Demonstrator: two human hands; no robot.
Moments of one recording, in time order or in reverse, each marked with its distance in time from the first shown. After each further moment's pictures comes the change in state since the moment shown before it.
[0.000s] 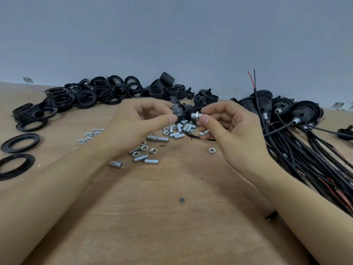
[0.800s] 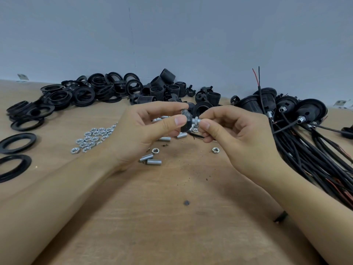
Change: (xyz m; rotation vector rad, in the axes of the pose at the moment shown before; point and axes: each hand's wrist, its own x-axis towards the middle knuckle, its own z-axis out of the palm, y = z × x) left_hand -0.014 0.006 0.011 -0.339 -0.072 -0.078; right_hand -0.006 -0.008 -0.001 -0.092 -0.140 -0.115
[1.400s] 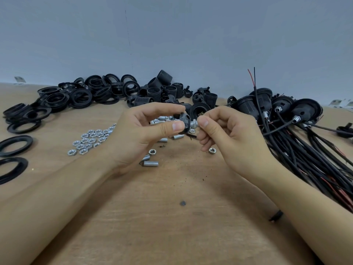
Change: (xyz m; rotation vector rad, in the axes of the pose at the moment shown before) left_hand -0.001 0.001 0.004 -0.049 -0.013 -0.015; right_hand 0.002 0.002 0.001 0.018 -0.002 0.121
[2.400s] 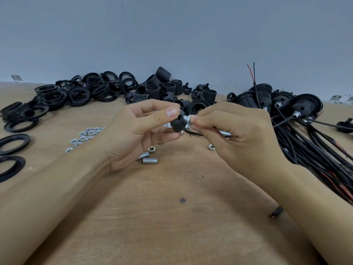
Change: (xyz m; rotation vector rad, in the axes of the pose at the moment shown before) left_hand -0.001 0.012 0.002 -0.171 -0.005 -0.204; right_hand -0.001 -0.008 -0.006 -0.536 0.072 -0.685
